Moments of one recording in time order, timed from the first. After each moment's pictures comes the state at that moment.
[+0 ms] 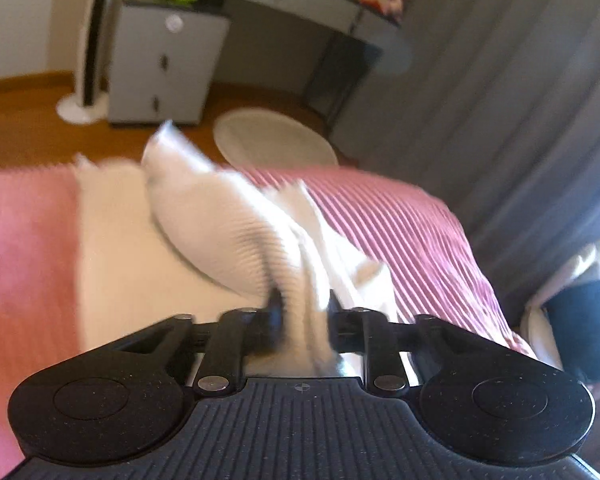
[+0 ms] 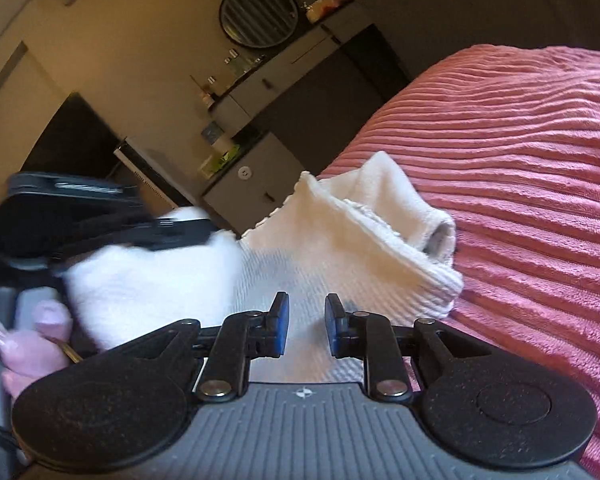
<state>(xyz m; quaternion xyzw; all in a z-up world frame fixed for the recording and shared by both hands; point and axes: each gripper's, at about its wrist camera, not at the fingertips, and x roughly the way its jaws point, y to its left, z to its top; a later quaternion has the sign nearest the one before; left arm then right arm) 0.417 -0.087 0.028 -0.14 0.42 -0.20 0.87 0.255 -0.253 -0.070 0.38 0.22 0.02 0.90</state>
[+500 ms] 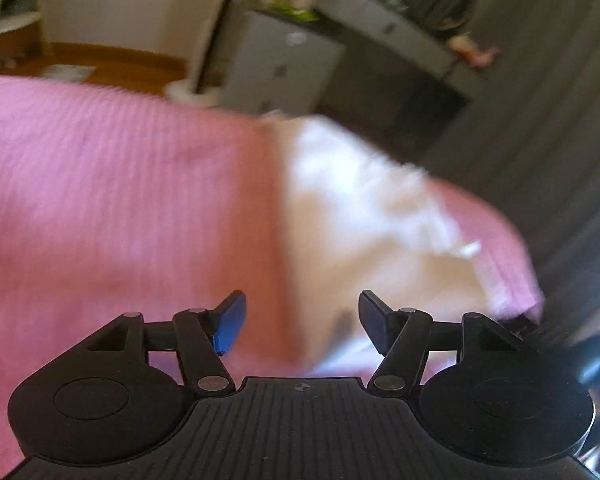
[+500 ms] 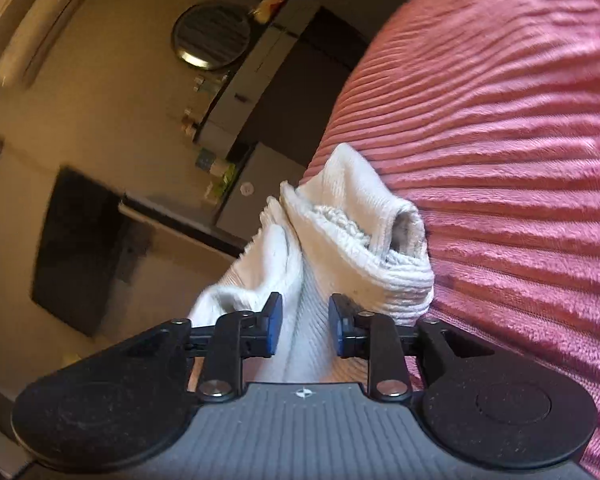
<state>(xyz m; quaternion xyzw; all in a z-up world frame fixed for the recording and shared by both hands) 0.293 0.014 0.004 -0.19 0.40 -0.05 0.90 0.258 -0.294 -0.096 0.55 0.19 0.03 0.81</state>
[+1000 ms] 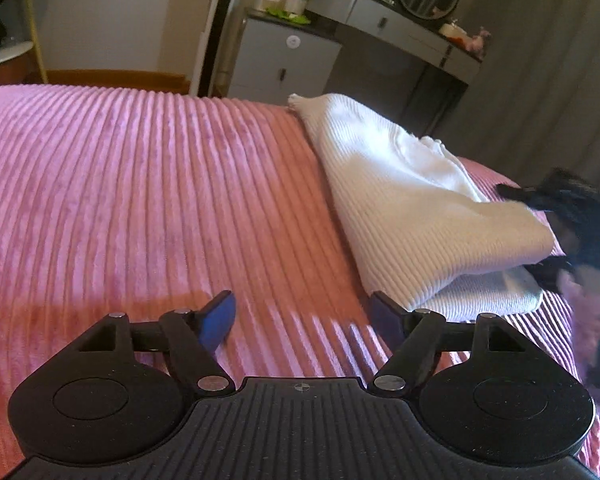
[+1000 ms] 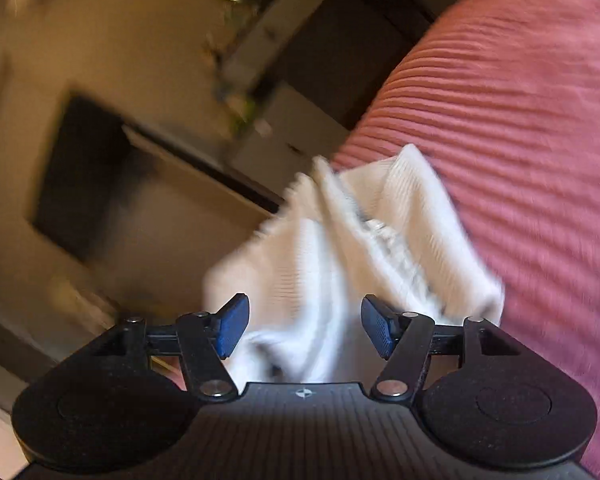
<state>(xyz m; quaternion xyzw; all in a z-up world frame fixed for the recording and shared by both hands) 0.270 0.035 -0.031 -0.15 0.37 -0.06 0.91 0.362 -0.288 -0.060 0.39 0.33 0.09 0.86</state>
